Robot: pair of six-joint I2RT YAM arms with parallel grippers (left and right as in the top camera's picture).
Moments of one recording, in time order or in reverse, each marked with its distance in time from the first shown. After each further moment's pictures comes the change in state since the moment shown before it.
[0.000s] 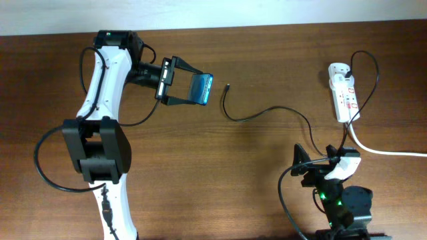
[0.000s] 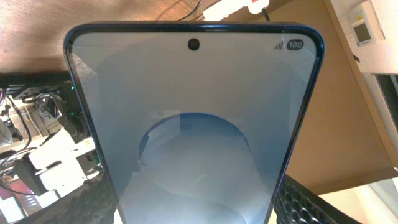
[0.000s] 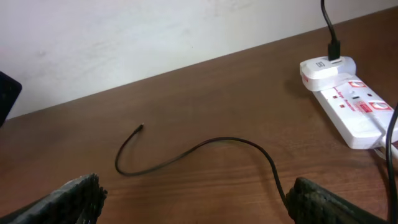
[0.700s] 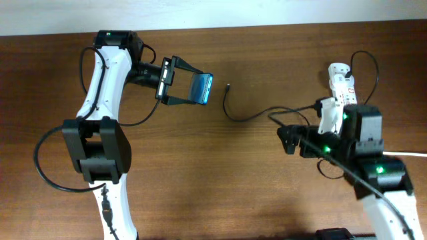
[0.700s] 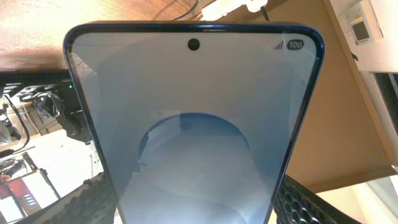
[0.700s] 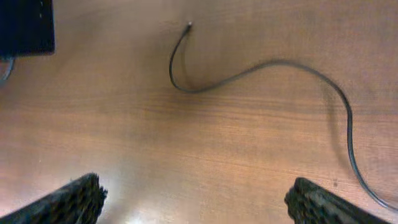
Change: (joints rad) left arm 0.000 0.000 0.000 0.000 0.007 0.000; right arm 0.000 0.877 0.835 -0.631 -0.309 -0.131
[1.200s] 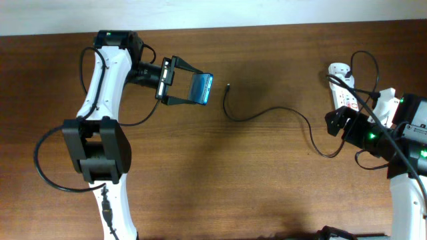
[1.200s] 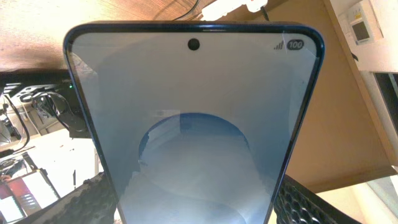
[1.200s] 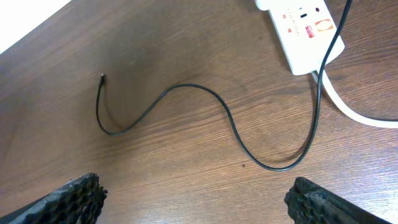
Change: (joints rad) left arm 0.000 0.000 0.000 0.000 0.000 0.000; right arm -0.388 0.095 0.145 -0.137 0.018 -0.017
